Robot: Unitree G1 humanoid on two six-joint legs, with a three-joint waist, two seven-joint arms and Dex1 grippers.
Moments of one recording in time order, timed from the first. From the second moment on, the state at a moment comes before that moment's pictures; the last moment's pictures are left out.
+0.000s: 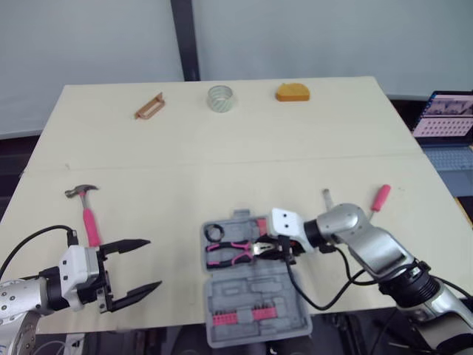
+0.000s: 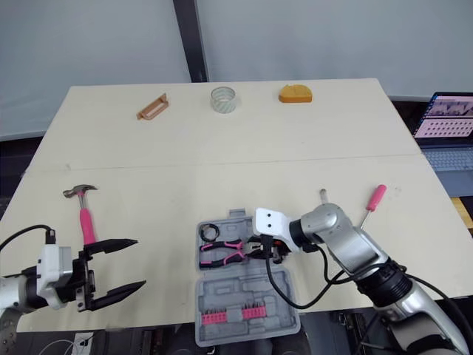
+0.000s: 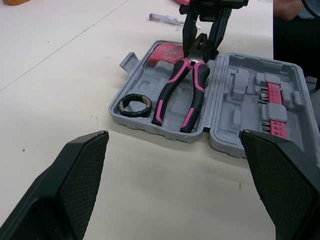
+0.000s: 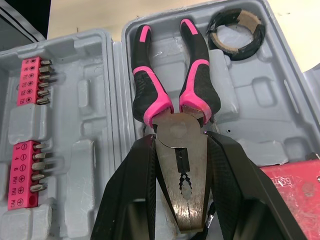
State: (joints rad) left arm 0.37 0.71 0.43 -0.31 -0.51 0.01 -1.16; right arm -0.51 -0.67 0.47 -0.20 0.14 0.54 1.16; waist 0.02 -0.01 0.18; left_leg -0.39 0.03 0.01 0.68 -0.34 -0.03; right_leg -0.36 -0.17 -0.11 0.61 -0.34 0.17
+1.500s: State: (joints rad) left arm 0.35 0.71 0.40 -0.34 -0.50 0.01 -1.15; right arm -0.34 -0.50 0.34 -0.07 0.20 0.38 1.05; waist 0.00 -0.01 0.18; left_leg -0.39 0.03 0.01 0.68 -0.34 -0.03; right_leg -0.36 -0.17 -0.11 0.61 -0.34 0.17
